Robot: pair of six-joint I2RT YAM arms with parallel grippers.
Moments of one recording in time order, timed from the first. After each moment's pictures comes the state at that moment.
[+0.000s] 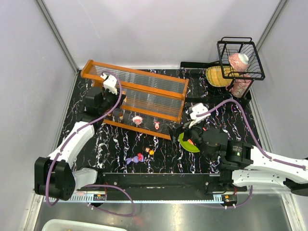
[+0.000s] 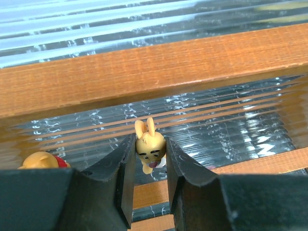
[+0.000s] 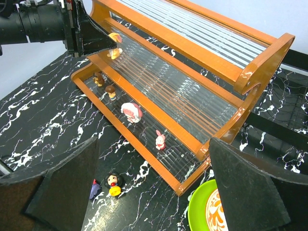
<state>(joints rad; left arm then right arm) -0.20 1.18 0.82 0.09 0.29 0.05 1.31 0.83 0.92 -0.21 0.74 0.16</state>
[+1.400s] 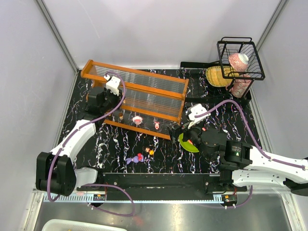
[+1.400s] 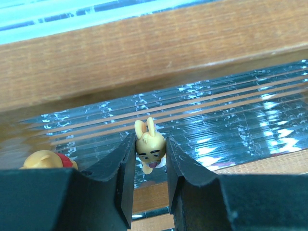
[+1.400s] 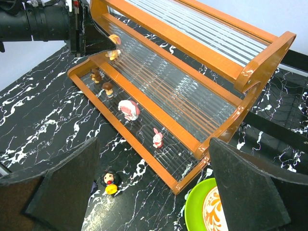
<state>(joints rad) -0.20 1.23 0.82 0.08 0.26 0.14 1.31 0.83 0.91 -0.21 0.74 0.15</state>
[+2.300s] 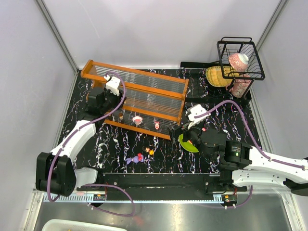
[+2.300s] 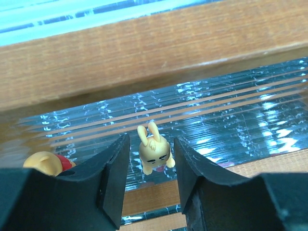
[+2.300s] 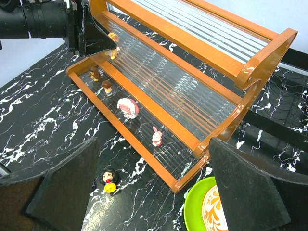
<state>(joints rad) -0.20 1.23 0.81 0.10 0.27 0.14 1.31 0.83 0.90 -0.21 0.74 0.15</state>
